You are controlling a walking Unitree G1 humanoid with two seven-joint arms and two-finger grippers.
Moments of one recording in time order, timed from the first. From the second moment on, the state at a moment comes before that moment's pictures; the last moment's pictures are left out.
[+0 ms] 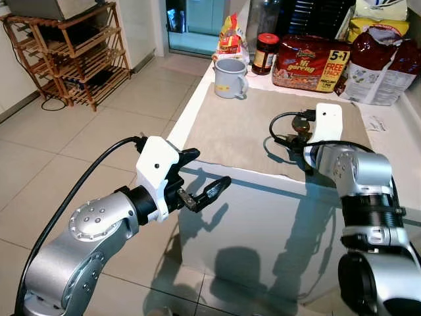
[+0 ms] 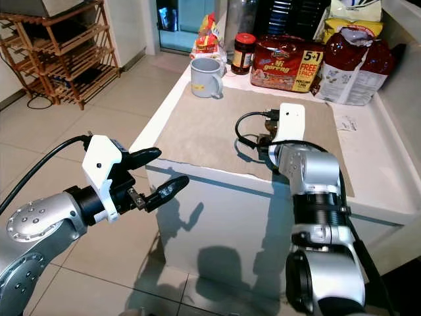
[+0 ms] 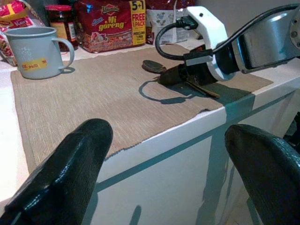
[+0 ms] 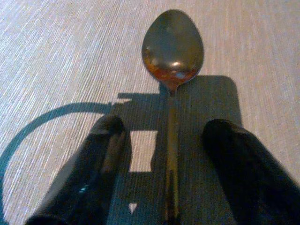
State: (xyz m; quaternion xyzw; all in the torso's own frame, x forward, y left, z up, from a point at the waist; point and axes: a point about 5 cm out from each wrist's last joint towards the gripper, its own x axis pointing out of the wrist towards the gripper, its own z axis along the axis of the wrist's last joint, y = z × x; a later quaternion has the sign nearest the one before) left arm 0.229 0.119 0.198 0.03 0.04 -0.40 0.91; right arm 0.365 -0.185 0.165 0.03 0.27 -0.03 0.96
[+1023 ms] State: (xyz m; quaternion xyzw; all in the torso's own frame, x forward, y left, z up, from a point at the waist) left arm 0.233 0.115 0.203 0.04 0.03 -0.40 0.92; right arm 0.371 -0.191 0.162 0.03 0.28 -0.03 0.96
